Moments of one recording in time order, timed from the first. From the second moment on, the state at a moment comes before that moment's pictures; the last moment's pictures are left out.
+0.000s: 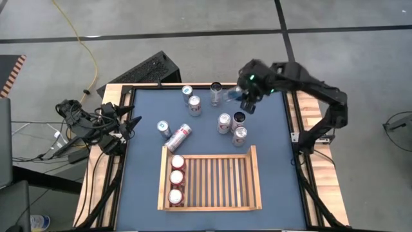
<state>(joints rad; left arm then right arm) -0.67 0.14 0.57 -0.64 -1.26 -0.44 -0.27 1.57 1.93 -1.34 0.23 -0.03</state>
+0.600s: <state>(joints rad) -0.67 0.14 0.57 -0.64 -1.24 -0.44 0.10 2.08 2.31 -1.45 0.25 -0.09</state>
